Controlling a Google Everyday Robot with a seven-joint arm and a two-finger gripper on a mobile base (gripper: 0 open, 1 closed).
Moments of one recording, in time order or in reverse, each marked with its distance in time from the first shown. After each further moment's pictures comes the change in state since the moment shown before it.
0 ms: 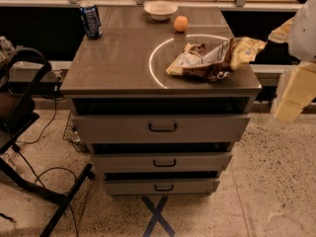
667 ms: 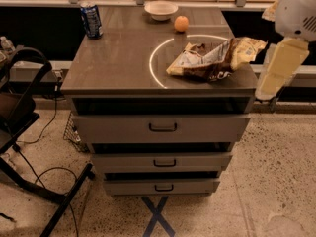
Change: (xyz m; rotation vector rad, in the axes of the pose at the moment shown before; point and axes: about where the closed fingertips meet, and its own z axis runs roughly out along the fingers) arm -0.017 -0.055 0.005 0.084 0.011 -0.004
